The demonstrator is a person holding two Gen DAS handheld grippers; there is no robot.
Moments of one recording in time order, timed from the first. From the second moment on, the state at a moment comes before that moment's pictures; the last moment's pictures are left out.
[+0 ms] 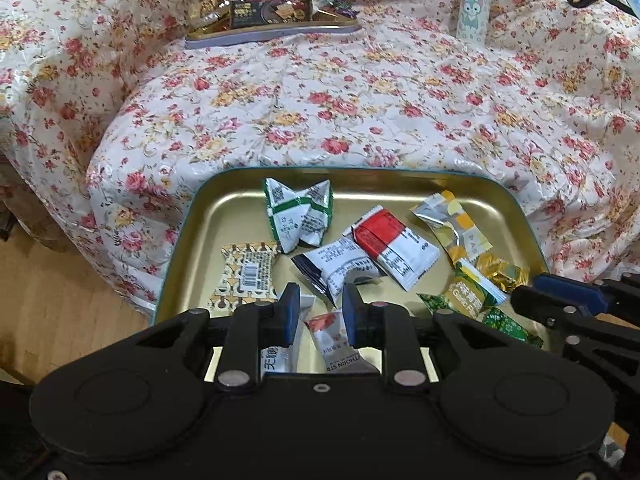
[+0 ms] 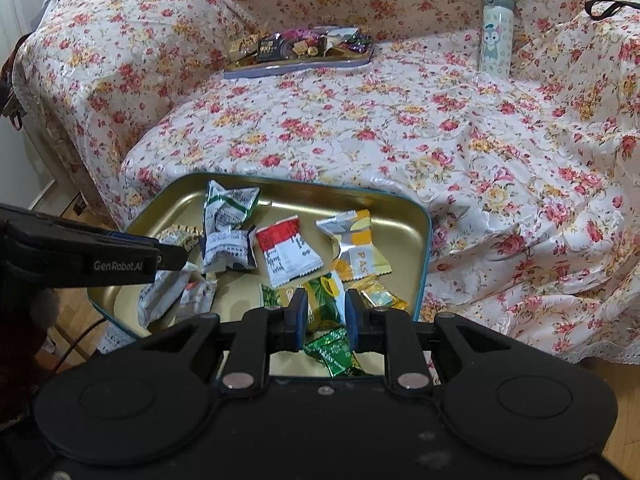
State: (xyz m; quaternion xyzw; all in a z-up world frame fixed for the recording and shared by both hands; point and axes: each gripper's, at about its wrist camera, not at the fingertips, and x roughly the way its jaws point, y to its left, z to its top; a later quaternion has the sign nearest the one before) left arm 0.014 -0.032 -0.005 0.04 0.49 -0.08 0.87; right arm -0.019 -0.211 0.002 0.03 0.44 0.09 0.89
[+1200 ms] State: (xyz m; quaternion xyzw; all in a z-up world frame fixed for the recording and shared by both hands) left arm 0.010 -0.033 0.010 0.04 0.45 -0.04 0.89; right arm -0.008 -0.198 0.017 0.04 0.42 0.00 0.91
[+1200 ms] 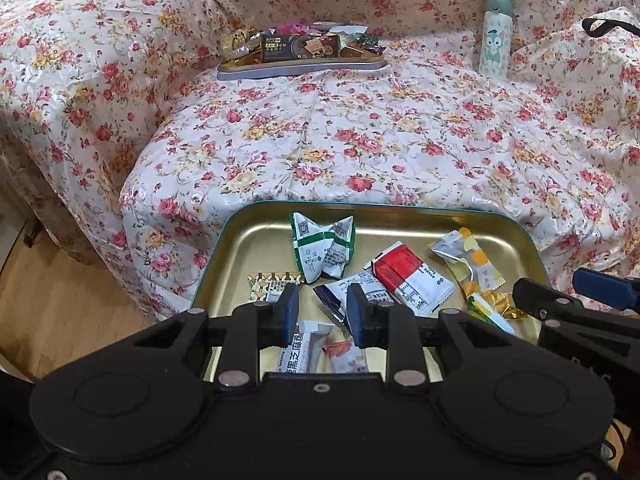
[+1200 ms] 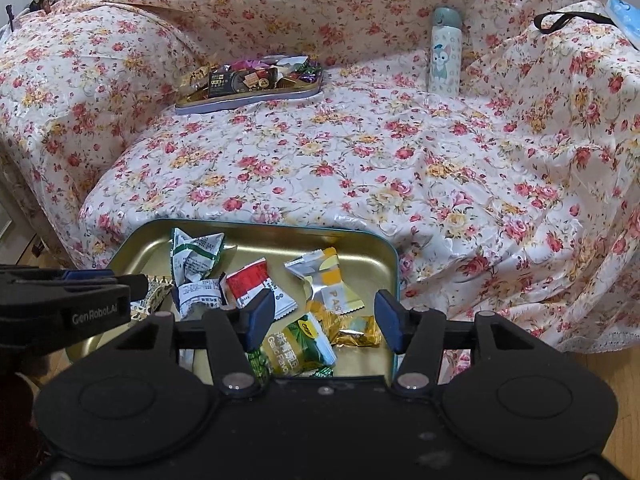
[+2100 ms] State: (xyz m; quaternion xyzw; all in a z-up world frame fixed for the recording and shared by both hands) left arm 0.009 -0.033 0.009 0.04 0.45 -0.05 0.89; right arm -0.007 -0.196 0.016 0.04 0.42 0.01 0.91
